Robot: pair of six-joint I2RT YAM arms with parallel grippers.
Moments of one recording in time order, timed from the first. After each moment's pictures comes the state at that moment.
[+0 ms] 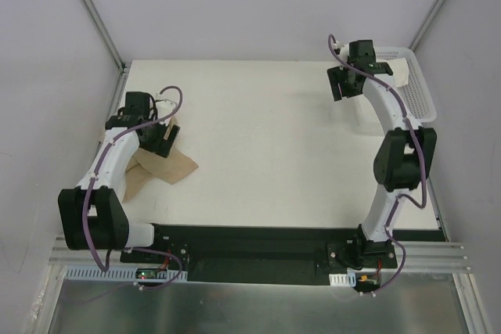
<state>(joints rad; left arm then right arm) 0.03 1.30 1.04 -0.78 0.10 0.39 0.08 2.01 1.82 -0.76 0.10 -0.23</state>
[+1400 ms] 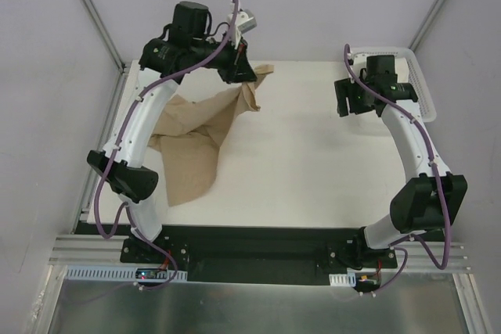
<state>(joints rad) -0.43 1.80 2.26 -0.99 0.75 0.14 0.10 1.53 1.49 -0.79 -0.04 -0.18</state>
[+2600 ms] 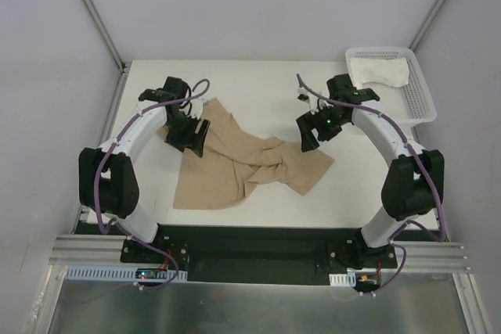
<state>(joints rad) -0.21 1.61 1.35 -1.05 0.28 0.12 0.27 1.62 1.39 -0.97 -0.43 -0.35</state>
